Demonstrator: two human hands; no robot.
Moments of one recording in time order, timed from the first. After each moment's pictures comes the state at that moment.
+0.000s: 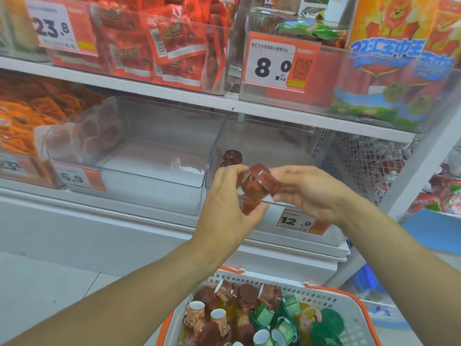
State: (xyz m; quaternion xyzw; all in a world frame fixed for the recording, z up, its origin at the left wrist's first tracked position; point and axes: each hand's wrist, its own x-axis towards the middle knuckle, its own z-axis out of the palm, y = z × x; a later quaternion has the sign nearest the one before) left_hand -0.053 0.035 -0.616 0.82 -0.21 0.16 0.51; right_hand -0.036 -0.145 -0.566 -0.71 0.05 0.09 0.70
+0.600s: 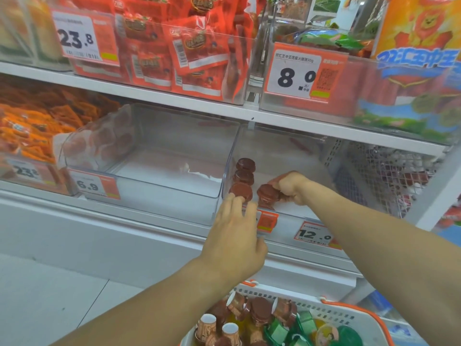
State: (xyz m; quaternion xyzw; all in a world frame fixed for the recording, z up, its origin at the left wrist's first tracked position) left_hand -0.041 0.049 -0.647 0.94 -0.23 0.07 0.25; right_hand 0.097 -0.142 -0.634 -0.84 0.24 0.07 0.47
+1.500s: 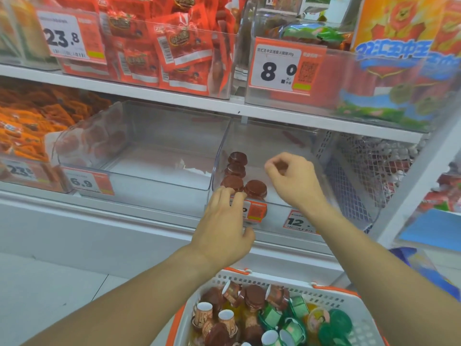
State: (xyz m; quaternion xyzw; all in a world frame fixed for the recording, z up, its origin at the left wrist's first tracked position) left_hand -0.041 0.051 -0.648 0.93 -0.24 0.08 0.26; right_hand -0.006 -0.122 -0.593 -0.92 0.03 -0.24 0.32
